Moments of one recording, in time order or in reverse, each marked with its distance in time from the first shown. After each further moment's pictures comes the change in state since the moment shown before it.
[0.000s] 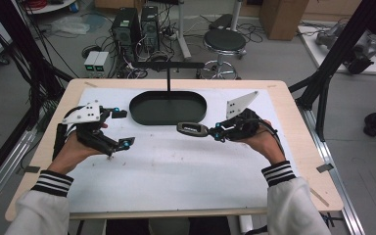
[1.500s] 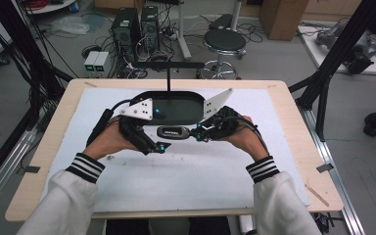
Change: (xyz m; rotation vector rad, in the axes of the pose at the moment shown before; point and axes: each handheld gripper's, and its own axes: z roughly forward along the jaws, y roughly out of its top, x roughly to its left) left arm -0.020 0.043 0.091 0.247 -0.163 0.126; right arm 0.006 0.042 0.033 0.034 0.061 -0.082
